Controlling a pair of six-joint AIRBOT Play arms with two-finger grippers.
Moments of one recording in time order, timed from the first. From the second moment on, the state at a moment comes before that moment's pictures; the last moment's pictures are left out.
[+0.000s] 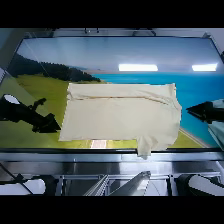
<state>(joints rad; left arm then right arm) 0.34 -1.52 0.97 1.11 -1.45 -1.21 -0.73 -1.31 0.79 -0.58 1.35 0.84</state>
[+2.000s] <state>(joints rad) 0.34 -1.62 0.91 0.86 -1.41 -0.96 -0.75 -1.30 0.41 -0.79 1.28 1.08</state>
